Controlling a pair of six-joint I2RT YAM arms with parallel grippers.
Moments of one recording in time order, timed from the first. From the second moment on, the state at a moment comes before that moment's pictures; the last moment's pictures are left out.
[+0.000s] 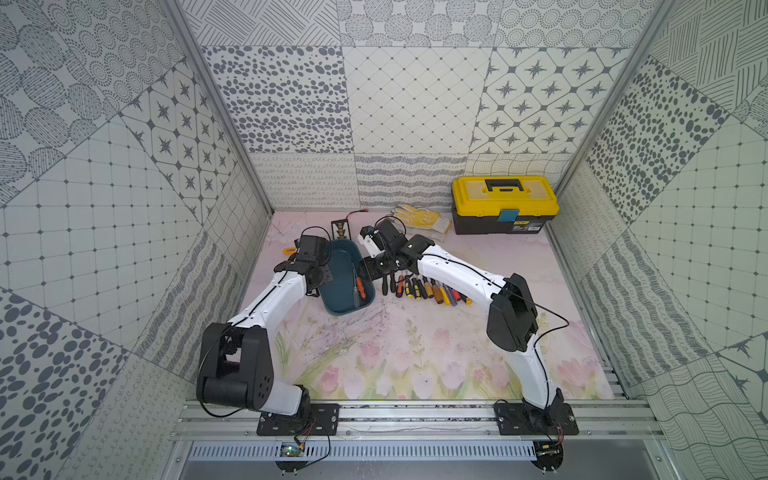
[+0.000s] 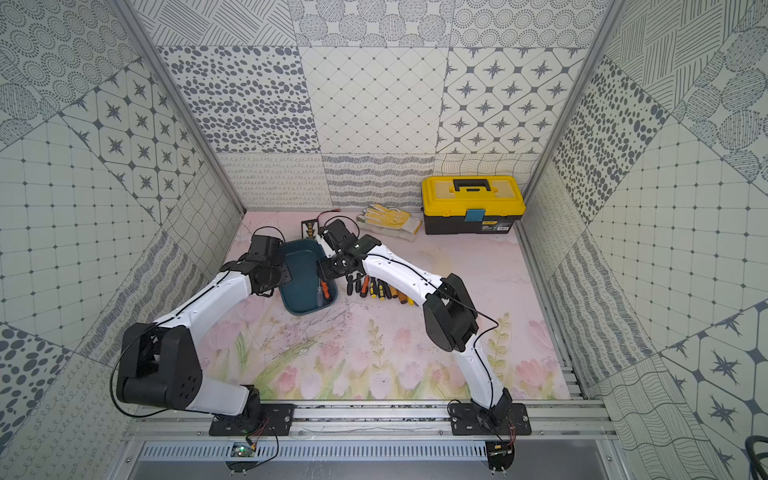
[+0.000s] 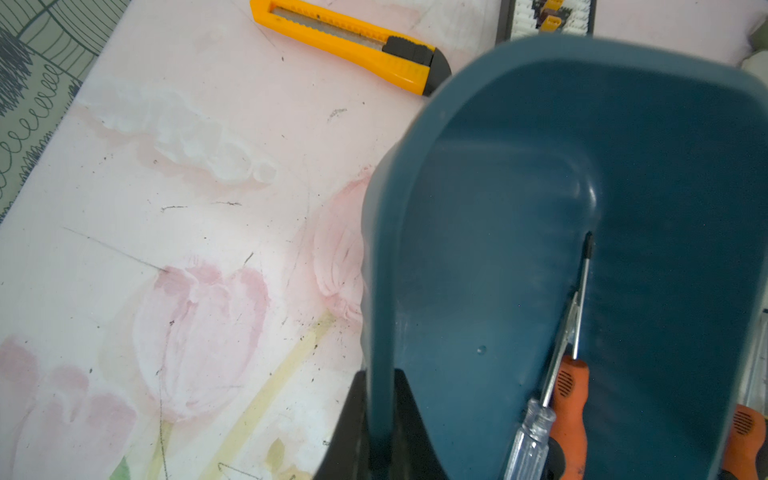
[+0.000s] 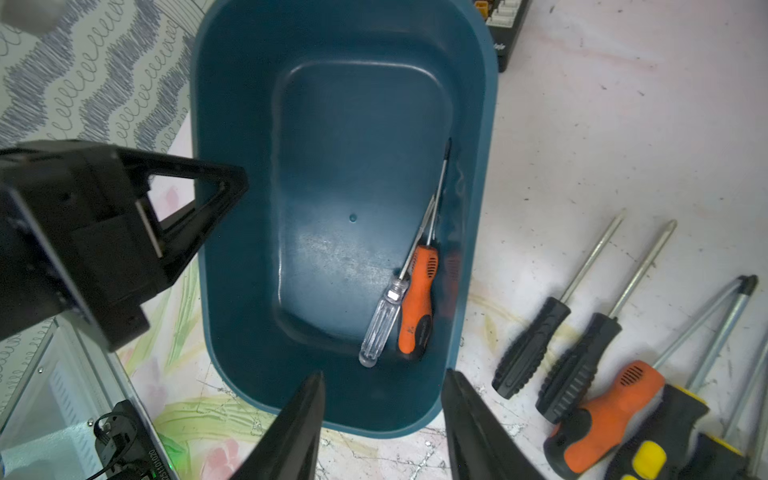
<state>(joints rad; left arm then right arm) -0.07 1.48 1.03 -0.55 -0.23 -0.47 0.87 2.18 2.02 -0.72 -0.17 0.35</state>
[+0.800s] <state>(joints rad) -0.07 1.48 1.03 -0.55 -0.22 -0.47 0.92 2.28 2.05 -0.81 -0.27 0.33</state>
